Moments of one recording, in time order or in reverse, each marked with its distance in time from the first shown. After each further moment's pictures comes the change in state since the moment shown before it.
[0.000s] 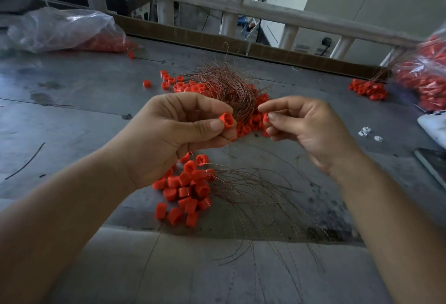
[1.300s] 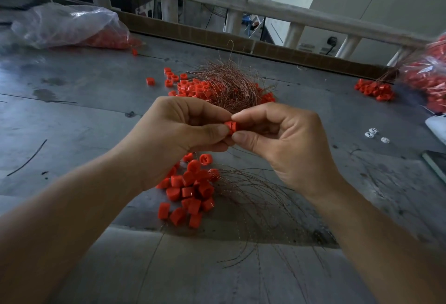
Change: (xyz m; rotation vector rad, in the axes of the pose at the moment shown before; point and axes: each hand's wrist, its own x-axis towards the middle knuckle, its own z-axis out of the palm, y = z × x) left_hand 0.002 -0.001 0.004 0.164 0.141 -0.016; right_hand -0.020 -0.012 0.044 -0.120 -0.011 -0.327
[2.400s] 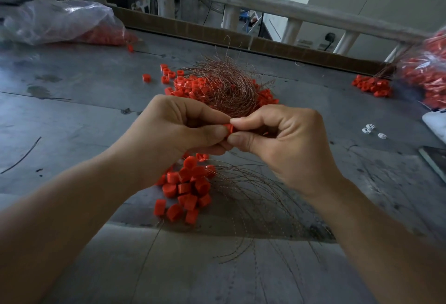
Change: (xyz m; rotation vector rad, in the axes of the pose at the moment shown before) left_hand -0.003 -0.003 0.001 0.083 -0.035 0.025; right_hand -0.004 0.002 -0.001 -0.138 0.038 -0.091
